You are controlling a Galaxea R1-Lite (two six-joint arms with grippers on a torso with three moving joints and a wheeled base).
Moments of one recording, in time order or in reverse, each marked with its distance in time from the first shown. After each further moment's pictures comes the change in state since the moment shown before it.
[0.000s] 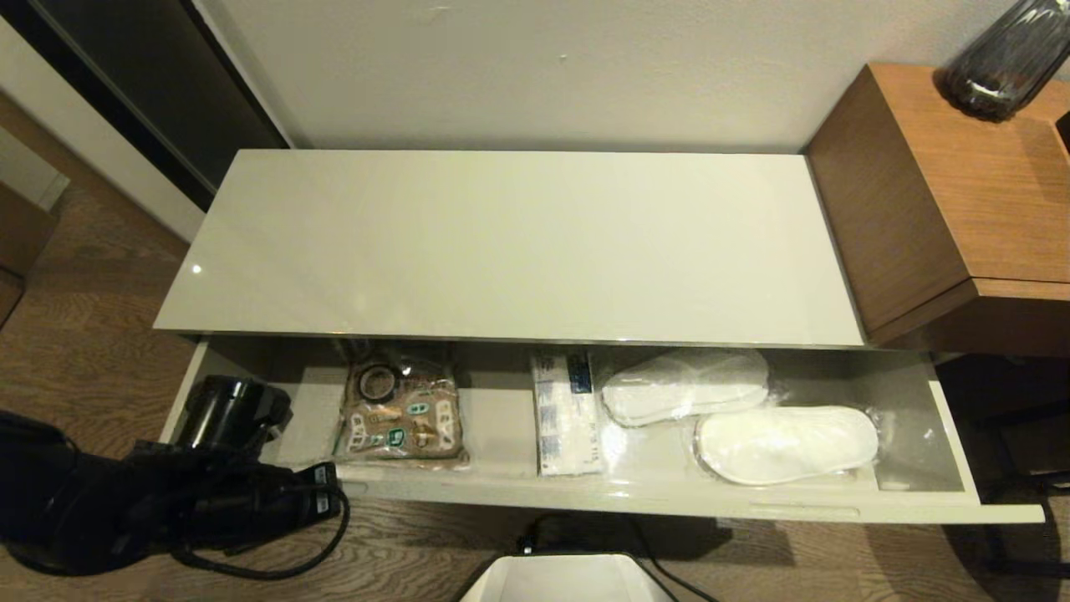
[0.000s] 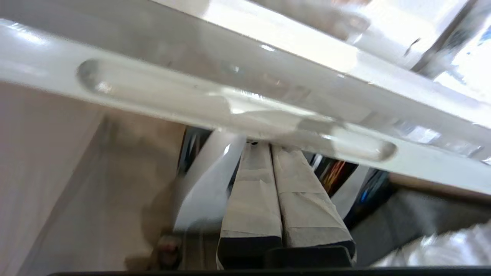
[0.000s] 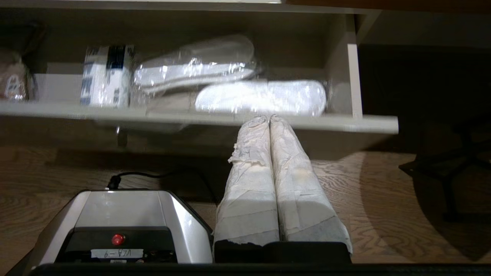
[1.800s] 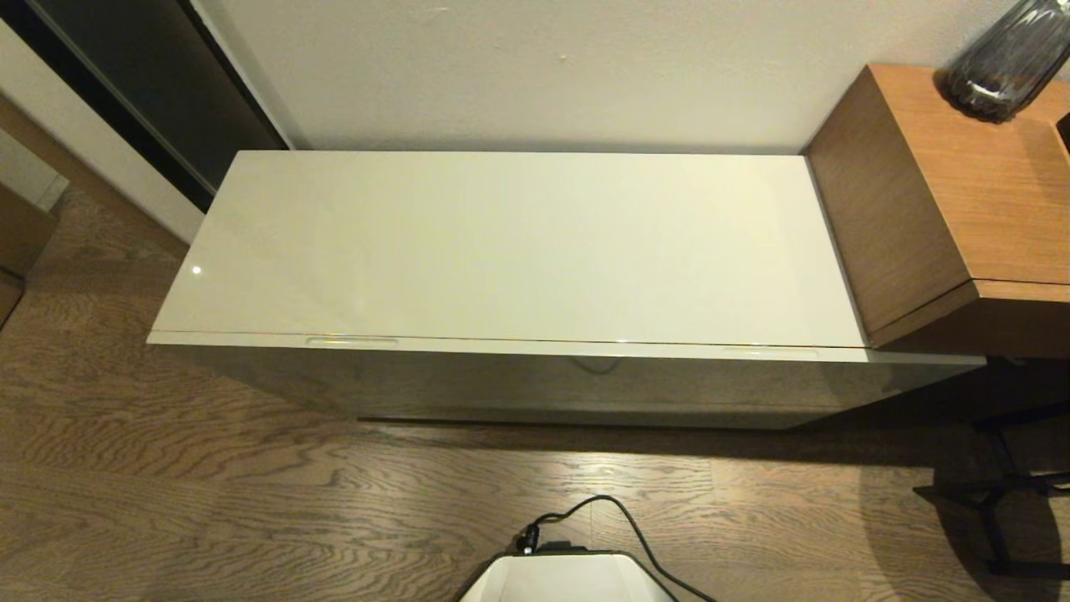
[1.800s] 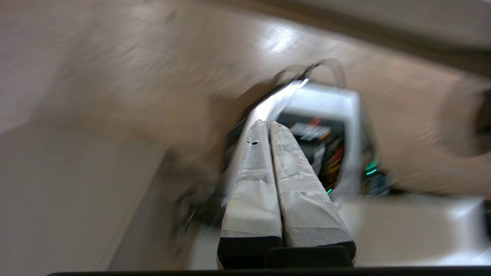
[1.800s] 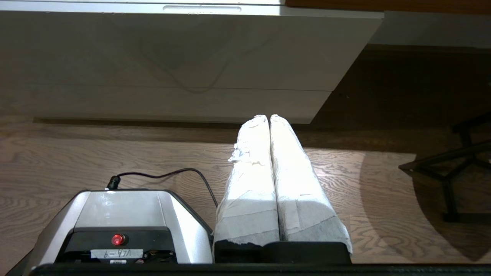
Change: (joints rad) left arm 0.024 -0.986 -0.891 1.575 0.086 0.167; right arm 0.000 0.000 0.000 0.000 0.000 0.000
